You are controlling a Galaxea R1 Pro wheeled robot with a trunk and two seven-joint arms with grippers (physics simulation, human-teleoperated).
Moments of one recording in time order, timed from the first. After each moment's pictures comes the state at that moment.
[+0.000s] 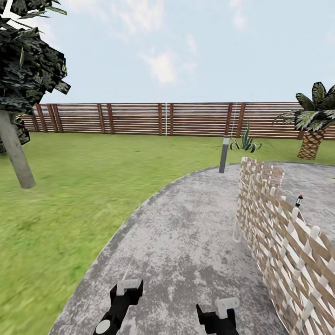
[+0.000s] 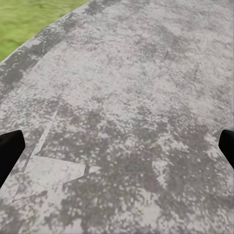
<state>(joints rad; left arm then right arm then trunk) -0.29 -0.13 -0.01 -0.64 0.02 -0.23 0.00 0.00 0.04 0.14 -1.11 -0.01 0.07 0.00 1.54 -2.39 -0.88</state>
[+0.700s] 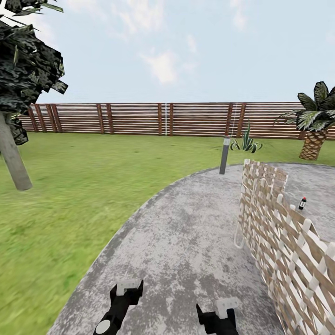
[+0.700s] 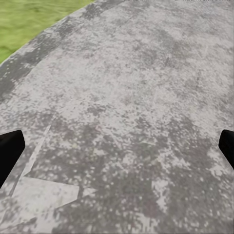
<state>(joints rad) -0.29 -0.13 -0.01 -0.64 0.02 -0.23 0.00 0.00 0.04 0.14 -1.11 -0.01 0.07 0.00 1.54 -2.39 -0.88</state>
